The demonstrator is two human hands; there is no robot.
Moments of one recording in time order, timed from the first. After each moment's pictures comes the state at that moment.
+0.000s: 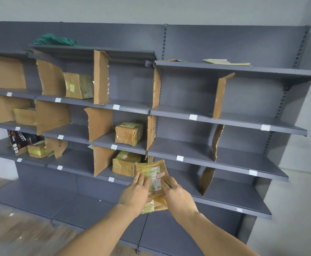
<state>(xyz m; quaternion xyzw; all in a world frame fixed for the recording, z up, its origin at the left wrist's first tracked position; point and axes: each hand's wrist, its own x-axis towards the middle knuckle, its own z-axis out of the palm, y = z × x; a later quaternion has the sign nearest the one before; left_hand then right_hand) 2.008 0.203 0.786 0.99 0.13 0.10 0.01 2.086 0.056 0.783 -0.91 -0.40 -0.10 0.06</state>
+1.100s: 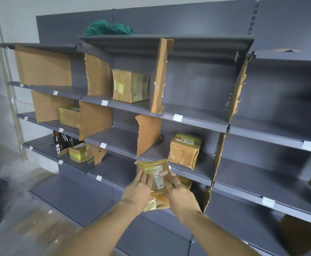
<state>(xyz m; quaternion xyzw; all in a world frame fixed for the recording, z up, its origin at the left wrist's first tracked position) 2.077 0.571 0.790 0.97 0.22 0.08 -0.01 2.188 0.449 0.772 -0.88 -0.46 -0.09 0.05</state>
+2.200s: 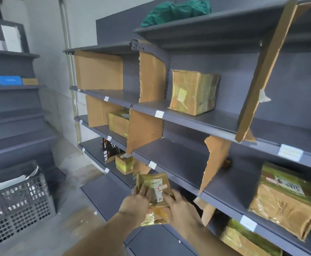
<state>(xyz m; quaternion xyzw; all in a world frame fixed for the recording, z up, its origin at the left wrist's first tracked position) 2.075 0.871 0.753 0.93 0.35 -0.05 -0.03 2.219 0.766 0.743 -0.78 -0.61 -0.03 0.09</state>
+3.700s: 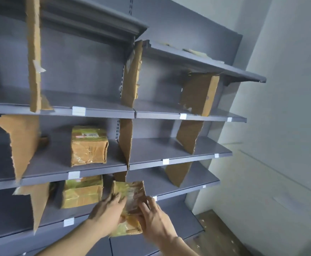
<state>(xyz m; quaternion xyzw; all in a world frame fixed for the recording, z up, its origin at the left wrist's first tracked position) 2.164 0.564 0.749 0.98 -0.18 -0.04 0.01 2.152 0.380 0.716 -0.98 -0.17 -0.08 0.12</state>
